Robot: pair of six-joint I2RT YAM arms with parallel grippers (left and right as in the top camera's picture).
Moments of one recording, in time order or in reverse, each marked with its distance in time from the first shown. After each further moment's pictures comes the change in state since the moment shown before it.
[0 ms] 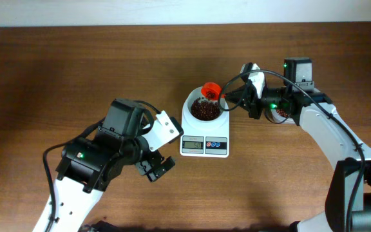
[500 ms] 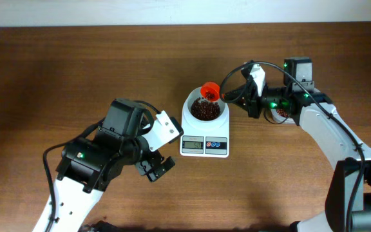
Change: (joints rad) left arm 0.000 0.000 0.000 0.000 0.000 0.000; right arm 0.000 0.000 0.000 0.012 -0.029 0.153
